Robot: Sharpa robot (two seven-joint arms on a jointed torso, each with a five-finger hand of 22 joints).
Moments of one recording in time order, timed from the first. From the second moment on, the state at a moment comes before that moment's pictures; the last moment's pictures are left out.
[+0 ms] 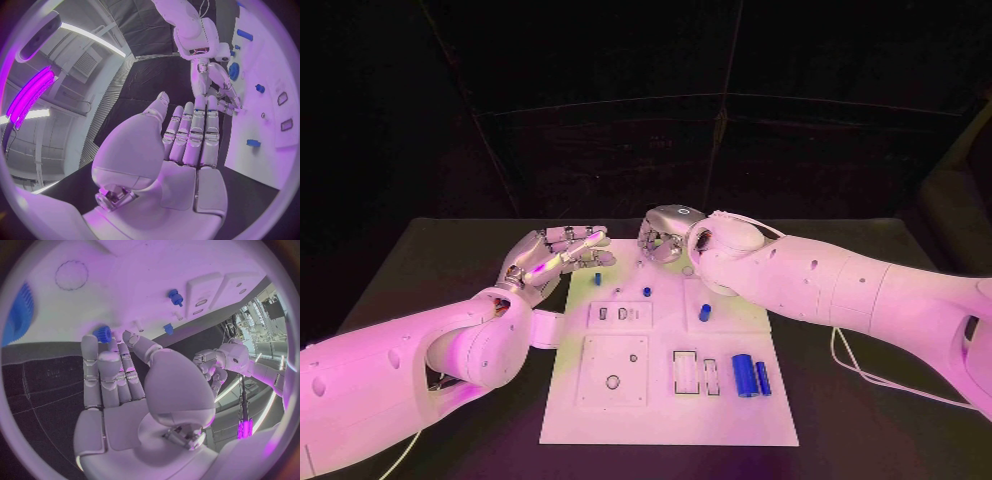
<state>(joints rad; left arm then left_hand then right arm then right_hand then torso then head) 1.18 -0.86 -0.07 1.63 0.04 -0.33 0.55 1.39 0.03 0.04 0.04 0.05 0.93 0.23 0.14 0.07 1.01 0.17 0.15 0.07 1.07 0.12 0.23 0.15 0.17 0.90 0.24 0.34 0.15 1.26 -0.42 -0.02 1.07 -1.57 -0.27 -0.08 1.26 -0.08 0.50 -0.22 0.17 1.02 0.17 0.08 0.07 1.14 0.10 0.13 0.07 1.43 0.01 1.12 0.73 0.17 0.99 0.12 1.15 0.65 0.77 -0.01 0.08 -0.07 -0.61</state>
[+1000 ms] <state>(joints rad) 1.18 -0.87 -0.07 1.63 0.04 -0.33 0.55 1.39 0.03 0.04 0.04 0.05 0.93 0.23 0.14 0.07 1.01 0.17 0.15 0.07 1.07 0.12 0.23 0.15 0.17 0.90 0.24 0.34 0.15 1.27 -0.54 -0.02 1.18 -1.52 -0.32 -0.02 1.26 -0.13 0.45 -0.22 0.22 1.00 0.17 0.07 0.07 1.02 0.12 0.10 0.06 1.39 0.02 1.06 0.60 0.17 0.96 0.13 1.13 0.60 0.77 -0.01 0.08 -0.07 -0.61</state>
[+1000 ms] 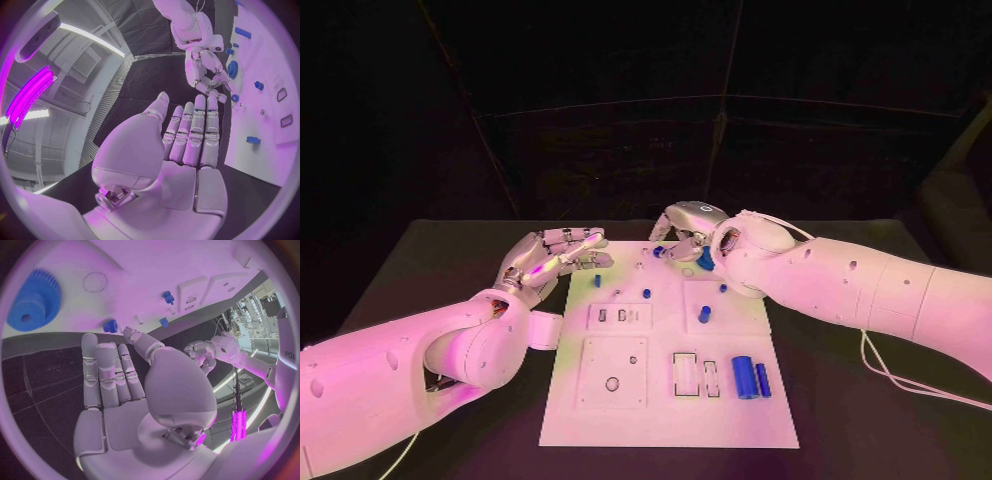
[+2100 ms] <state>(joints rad) 1.18 -0.86 -0.07 1.61 0.04 -0.33 0.54 1.39 0.03 0.04 0.03 0.05 0.93 0.23 0.14 0.07 1.02 0.17 0.15 0.07 1.07 0.12 0.23 0.15 0.17 0.90 0.24 0.34 0.15 1.29 -0.46 -0.02 1.04 -1.57 -0.11 -0.02 1.36 -0.09 0.45 -0.25 0.16 0.99 0.16 0.07 0.07 0.99 0.11 0.13 0.06 1.38 0.02 1.04 0.55 0.17 0.94 0.12 1.13 0.59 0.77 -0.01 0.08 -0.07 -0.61</state>
